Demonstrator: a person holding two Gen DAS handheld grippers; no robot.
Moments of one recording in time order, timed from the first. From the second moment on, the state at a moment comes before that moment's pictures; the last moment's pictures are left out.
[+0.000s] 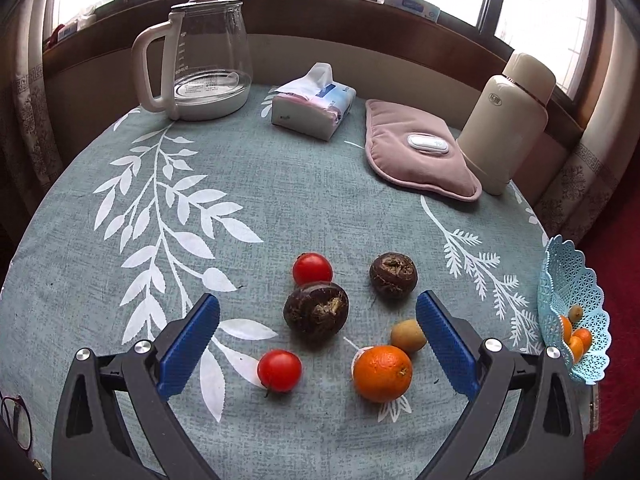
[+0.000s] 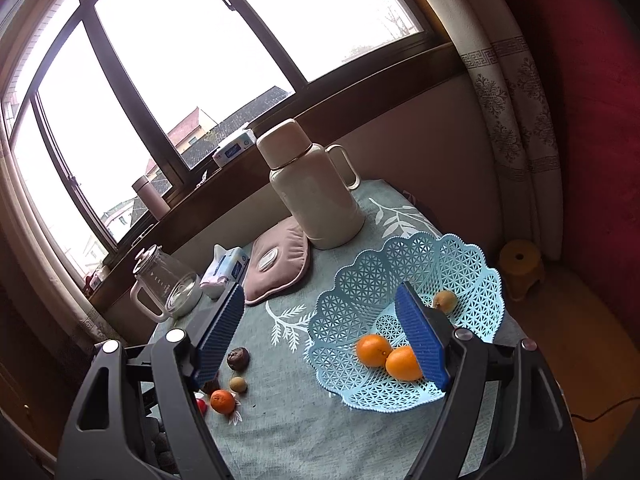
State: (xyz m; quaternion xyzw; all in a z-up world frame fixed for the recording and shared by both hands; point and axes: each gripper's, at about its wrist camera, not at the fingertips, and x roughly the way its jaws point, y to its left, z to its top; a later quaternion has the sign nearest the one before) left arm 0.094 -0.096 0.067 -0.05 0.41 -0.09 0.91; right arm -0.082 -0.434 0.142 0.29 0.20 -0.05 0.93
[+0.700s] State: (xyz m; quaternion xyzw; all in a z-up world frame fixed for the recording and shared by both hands) left arm 0.112 -0.106 0.032 -0.03 0.44 -0.08 0.89; right arm -0.067 -0.411 0.133 0.26 0.23 -0.03 0.94
